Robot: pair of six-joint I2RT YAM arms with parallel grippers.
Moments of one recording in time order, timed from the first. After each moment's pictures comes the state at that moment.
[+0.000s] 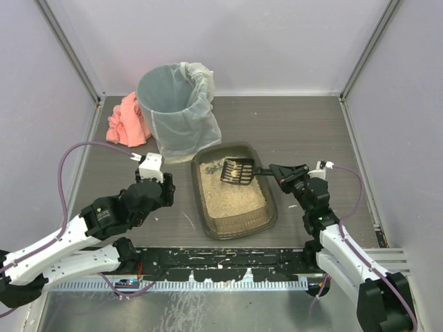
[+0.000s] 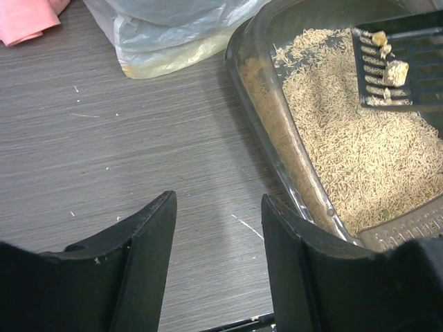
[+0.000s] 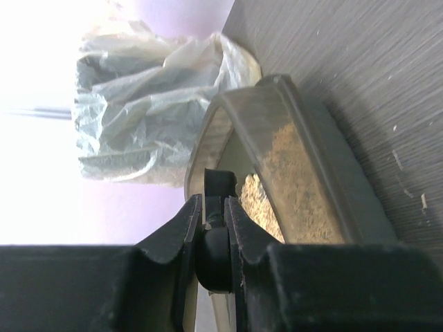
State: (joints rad) left arm -1.03 0.73 0.84 -0.73 -0.66 -0.51; right arm 0.27 0.74 0.19 0.39 -0.04 1.29
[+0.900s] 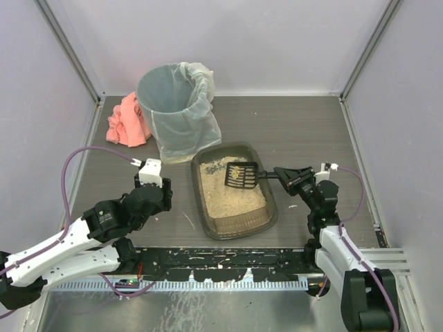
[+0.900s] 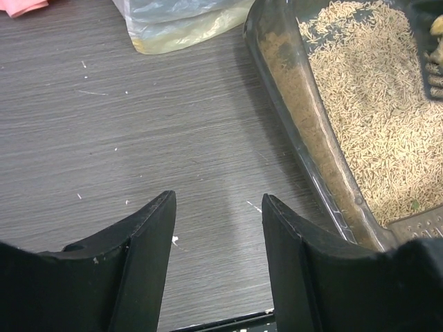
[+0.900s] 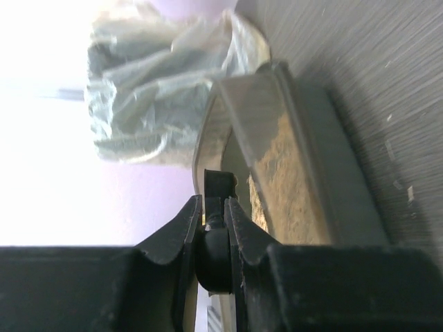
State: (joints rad) left arm -1.03 0.69 0.77 -0.75 -0.67 -0.54; right arm 0.06 0.82 0.11 0.58 -0.40 1.32
